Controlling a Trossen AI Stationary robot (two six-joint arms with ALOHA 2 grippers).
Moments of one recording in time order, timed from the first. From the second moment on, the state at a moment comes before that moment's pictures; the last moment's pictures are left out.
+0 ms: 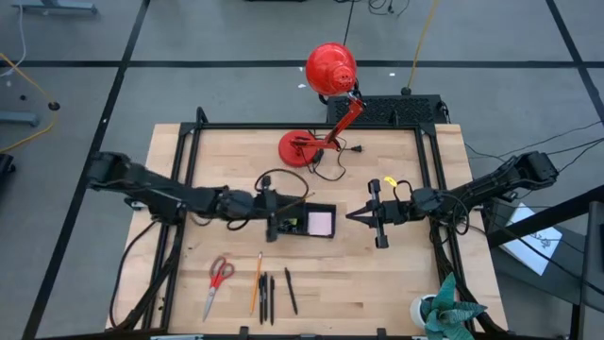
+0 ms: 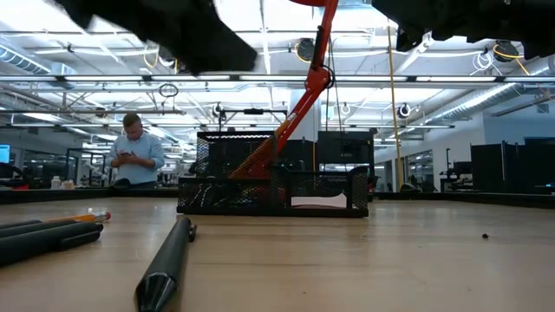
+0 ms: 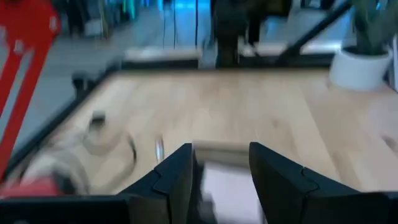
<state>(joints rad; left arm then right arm) -0.20 1.37 0.71 0.31 -0.32 -0.05 0.25 1.04 0.32 0.79 0.13 -0.18</state>
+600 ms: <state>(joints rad) -0.81 1.69 0.79 0.27 -0.40 -0.72 0.25 1.04 0.32 0.81 0.13 -0.14</state>
